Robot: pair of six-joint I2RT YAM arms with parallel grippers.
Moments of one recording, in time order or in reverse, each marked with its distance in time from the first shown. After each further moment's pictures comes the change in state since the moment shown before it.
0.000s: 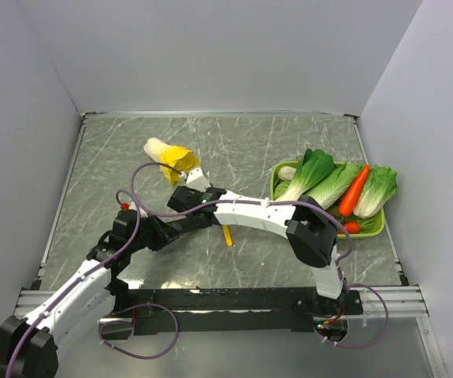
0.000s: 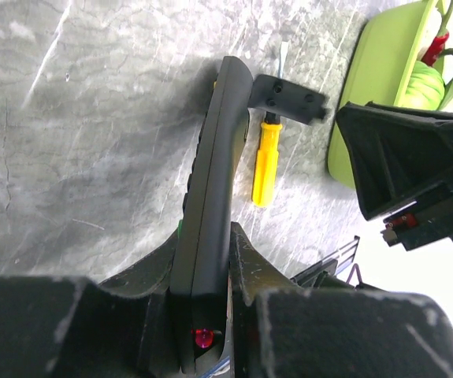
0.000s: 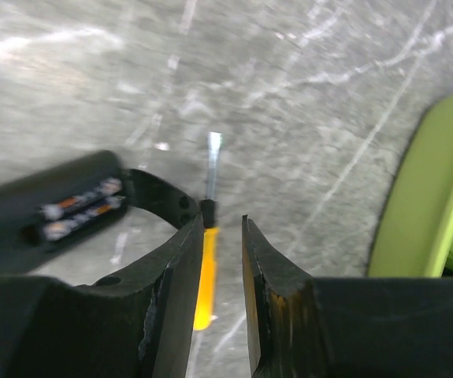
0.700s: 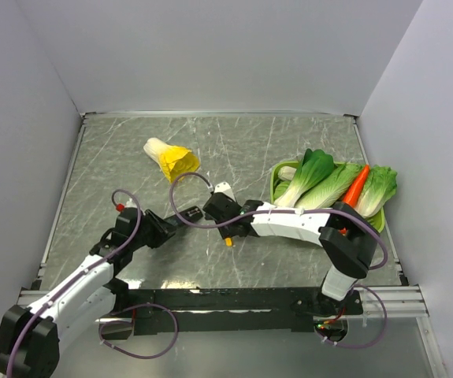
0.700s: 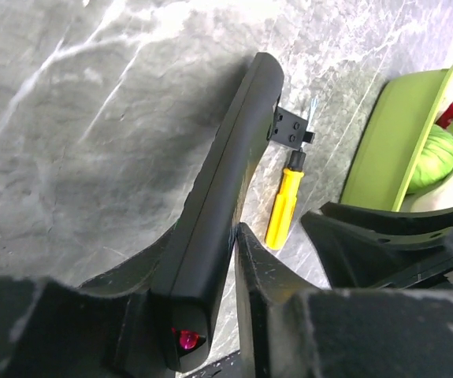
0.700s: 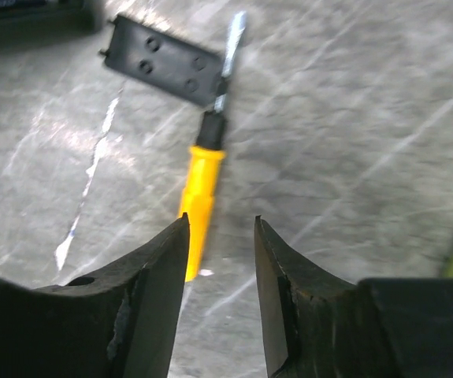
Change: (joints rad) left arm -0.003 0.092 0.026 0.021 -0.131 -0.053; right arm -0.095 -0.302 -0.515 0.346 -0.356 -0.037
